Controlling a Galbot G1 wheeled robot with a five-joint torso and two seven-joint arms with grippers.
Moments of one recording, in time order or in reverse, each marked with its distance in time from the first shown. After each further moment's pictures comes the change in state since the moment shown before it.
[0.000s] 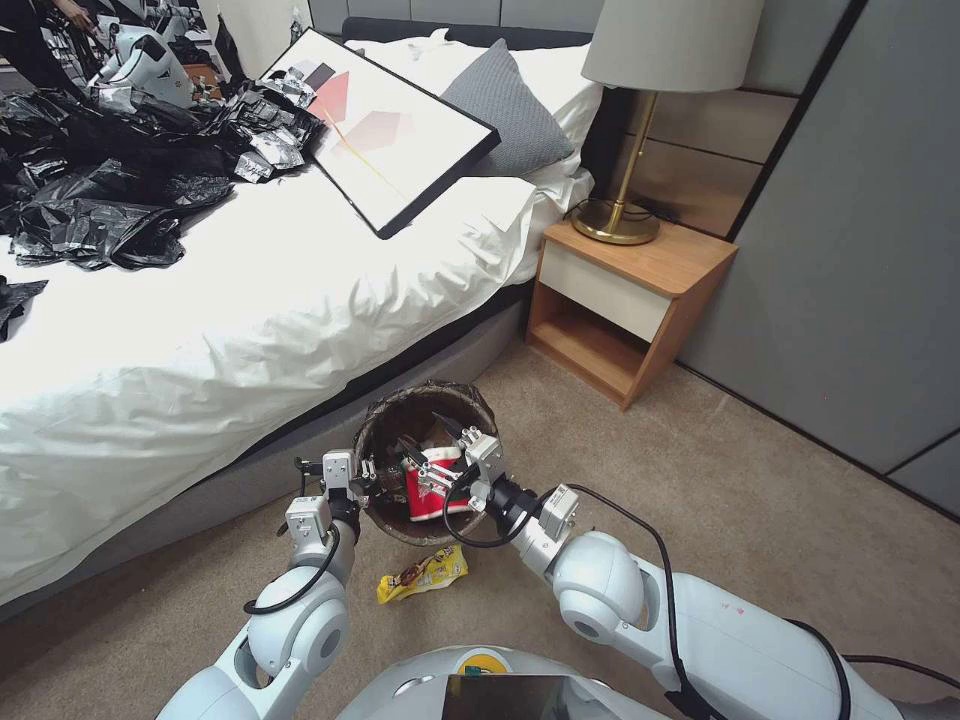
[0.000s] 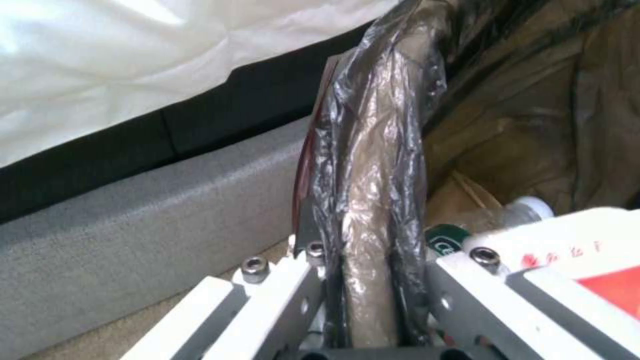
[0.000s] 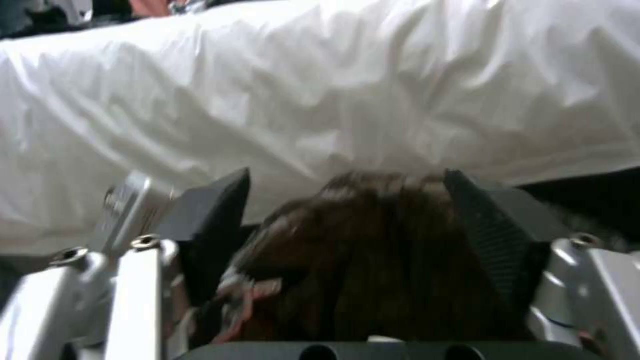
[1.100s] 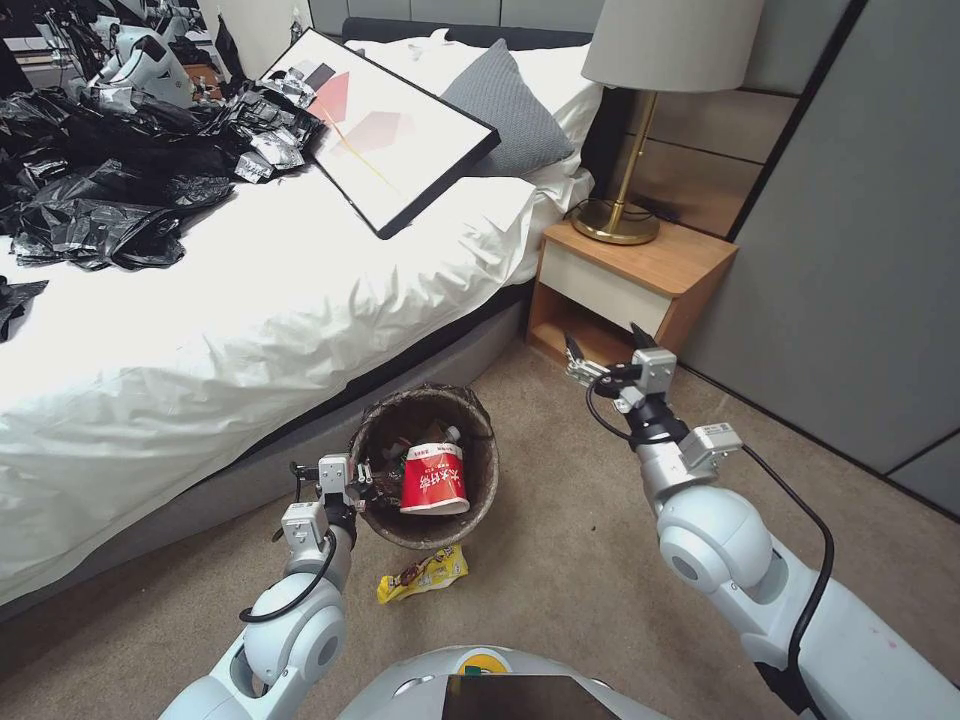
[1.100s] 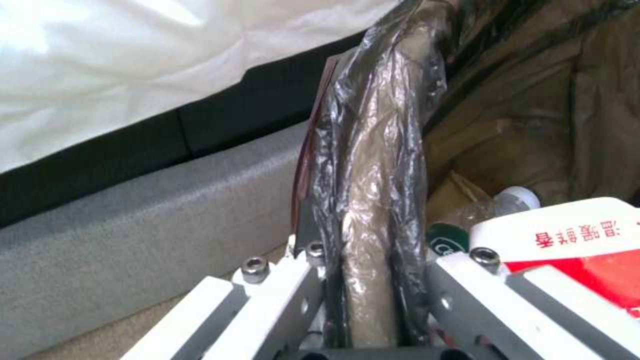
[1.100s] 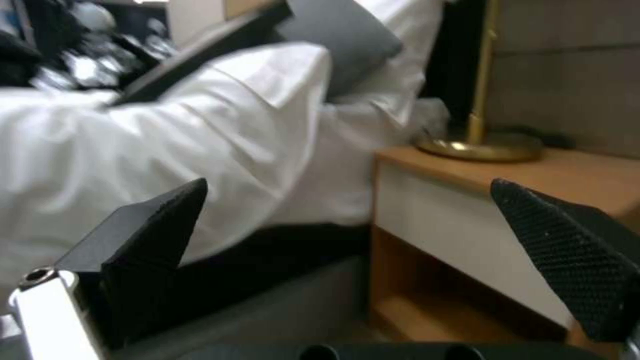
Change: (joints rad) left arm 0.031 -0.005 -0.021 -0.011 0.020 -0.010 0.002; right arm -0.373 0.017 0.698 0.118 -0.063 -0.113 0.224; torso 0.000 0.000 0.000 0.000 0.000
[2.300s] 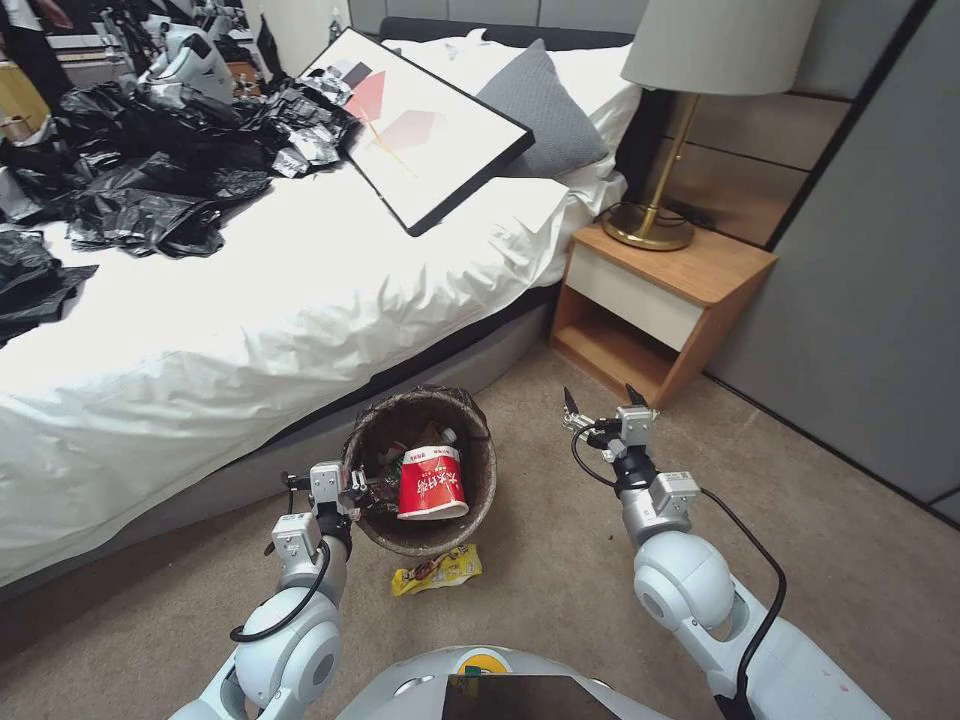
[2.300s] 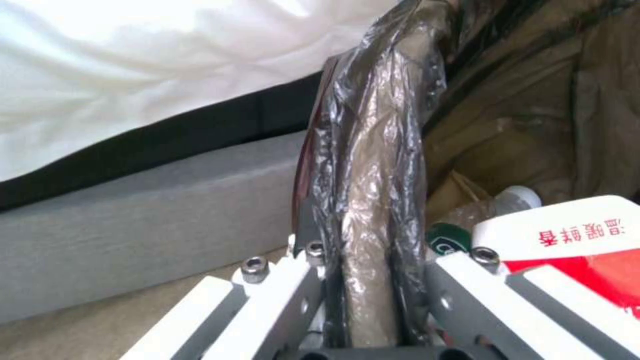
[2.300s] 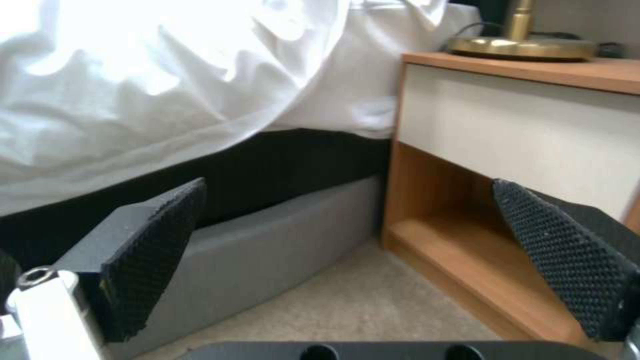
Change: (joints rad) left arm 0.067 -0.026 -0.023 -0.047 0.013 -0.006 -0.014; right arm -0.086 0.094 -0.056 -0.111 -0.119 0.026 0.011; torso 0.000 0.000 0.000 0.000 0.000
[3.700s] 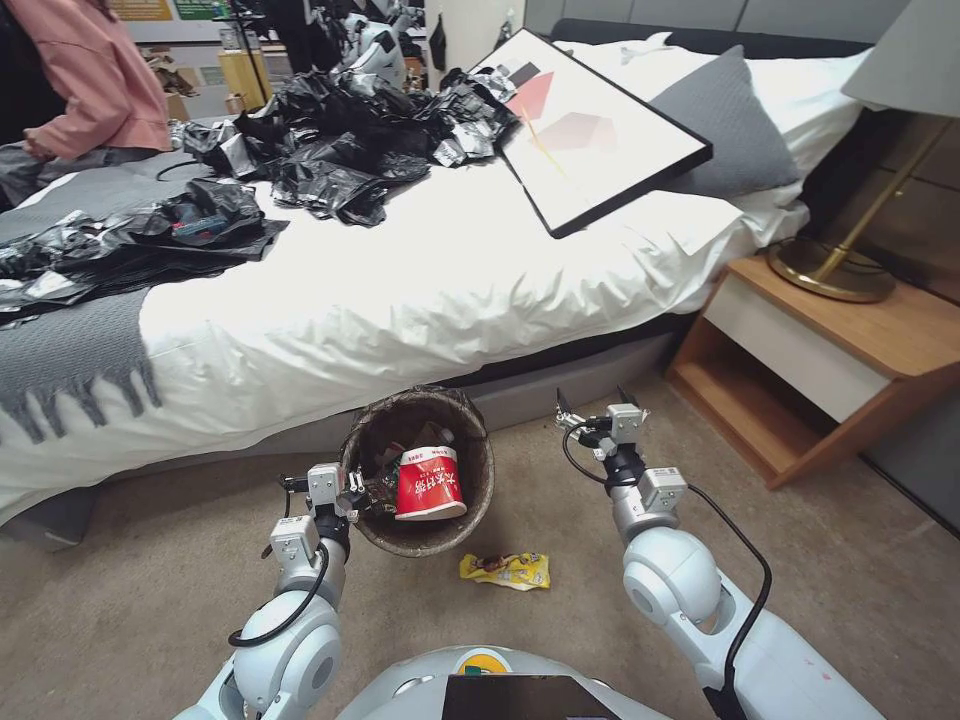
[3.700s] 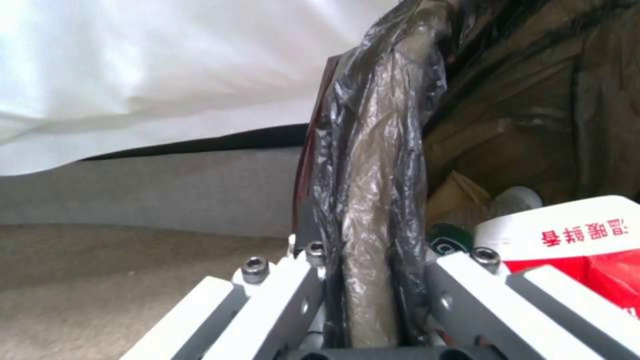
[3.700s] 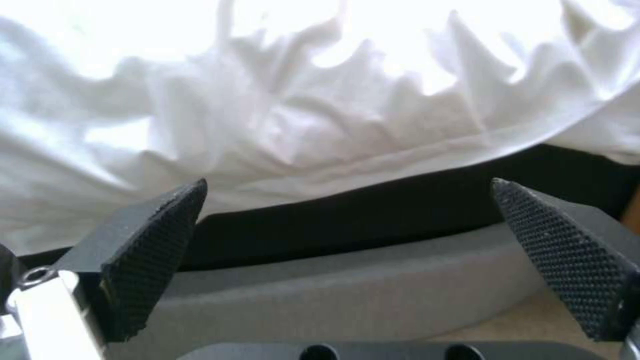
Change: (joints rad) left arm 0.012 -0.007 -0.007 -0.003 0.015 -0.005 0.002; right arm 0.022 0.010 -0.035 -0.016 0.000 -0.012 0.018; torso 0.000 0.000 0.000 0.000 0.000
